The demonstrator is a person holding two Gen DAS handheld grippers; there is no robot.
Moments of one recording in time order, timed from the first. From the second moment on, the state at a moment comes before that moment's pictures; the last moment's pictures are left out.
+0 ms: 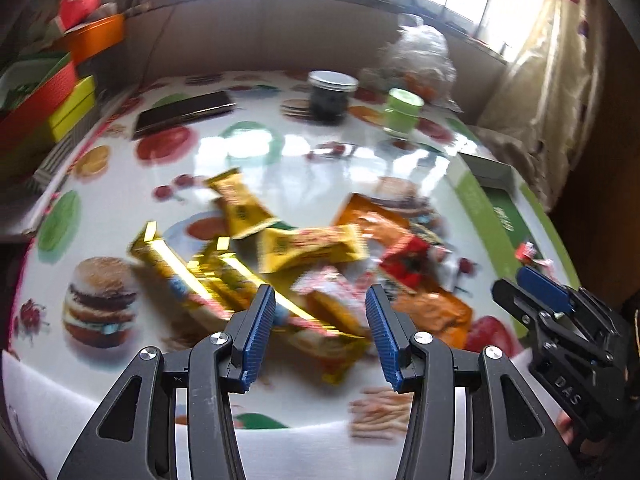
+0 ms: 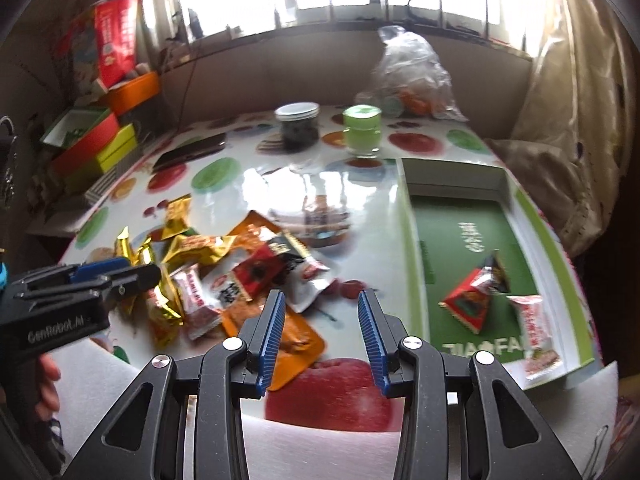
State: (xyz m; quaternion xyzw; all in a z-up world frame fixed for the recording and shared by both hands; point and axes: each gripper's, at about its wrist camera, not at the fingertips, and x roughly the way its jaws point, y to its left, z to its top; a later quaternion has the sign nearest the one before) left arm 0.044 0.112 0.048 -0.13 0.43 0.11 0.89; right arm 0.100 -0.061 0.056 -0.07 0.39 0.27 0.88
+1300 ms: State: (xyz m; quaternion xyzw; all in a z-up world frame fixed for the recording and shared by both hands) left arm 0.040 0.206 0.008 -0.24 0.45 0.17 0.85; right arm 0.091 0.050 0.015 -0.14 0.43 0.41 0.79
